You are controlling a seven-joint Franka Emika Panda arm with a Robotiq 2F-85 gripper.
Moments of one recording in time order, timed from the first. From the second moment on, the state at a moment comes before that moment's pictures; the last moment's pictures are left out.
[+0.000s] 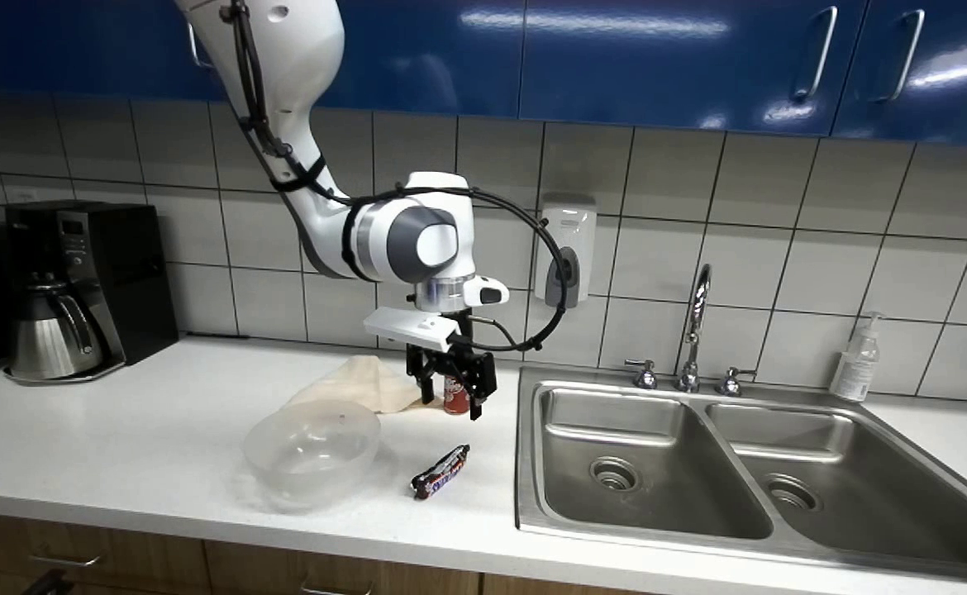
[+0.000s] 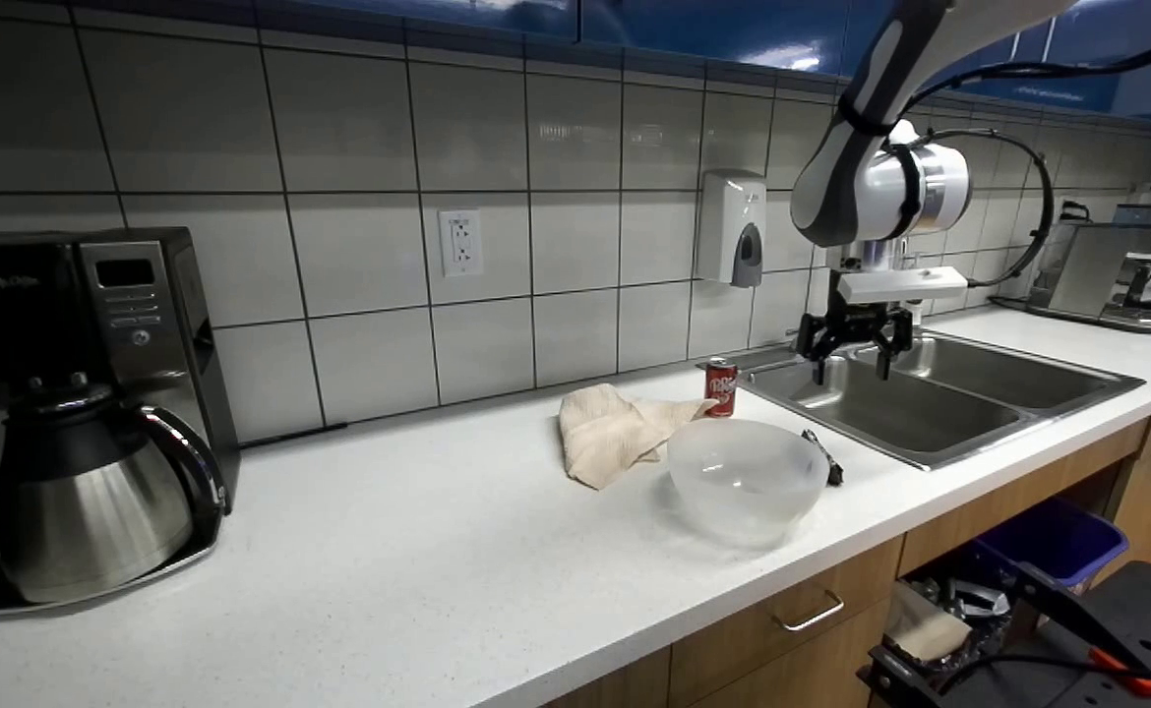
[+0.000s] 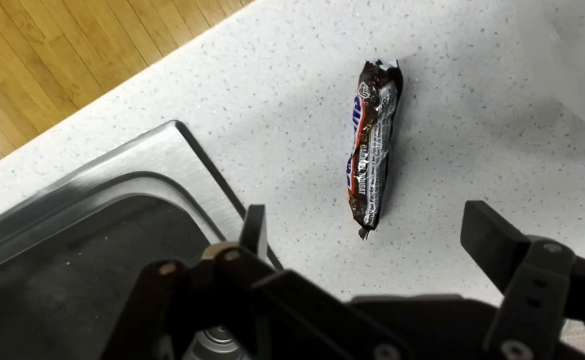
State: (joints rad) arm -0.23 0.40 -0.23 -2.16 0.00 2.60 -0.02
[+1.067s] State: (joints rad) arm -0.25 0.61 -0.21 -2.03 0.05 2.59 -0.02
